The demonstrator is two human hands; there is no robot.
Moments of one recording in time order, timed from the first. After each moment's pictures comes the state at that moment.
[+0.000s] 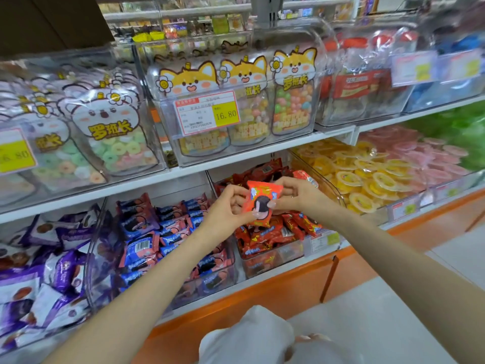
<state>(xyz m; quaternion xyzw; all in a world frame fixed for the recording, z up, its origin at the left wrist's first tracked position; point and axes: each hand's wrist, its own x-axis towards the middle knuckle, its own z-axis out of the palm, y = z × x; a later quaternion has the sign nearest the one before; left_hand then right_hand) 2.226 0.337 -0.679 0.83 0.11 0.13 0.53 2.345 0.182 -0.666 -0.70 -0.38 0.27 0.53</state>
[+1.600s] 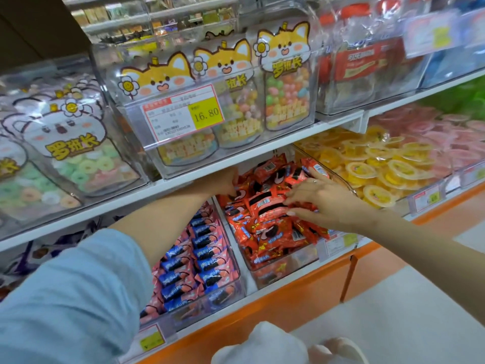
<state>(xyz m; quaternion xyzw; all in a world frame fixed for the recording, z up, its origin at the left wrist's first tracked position) 2.354 0.427 -0.675 0.99 0.13 -0.09 0.01 2.395 0.162 -0.708 -0.79 -0.58 -0.11 0.18</state>
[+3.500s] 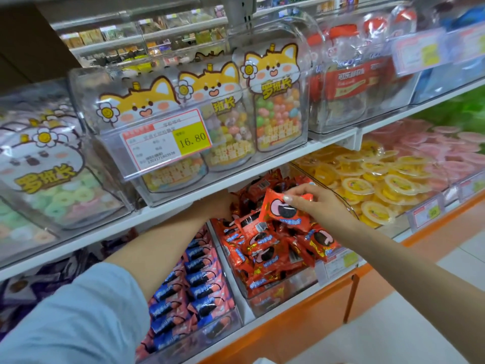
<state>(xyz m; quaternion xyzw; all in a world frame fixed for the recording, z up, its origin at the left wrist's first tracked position) 2.375 0.436 -0.703 0.98 0.13 -0.15 -0.01 2.382 0.180 -0.689 -0.74 -0.24 0.15 0.61</state>
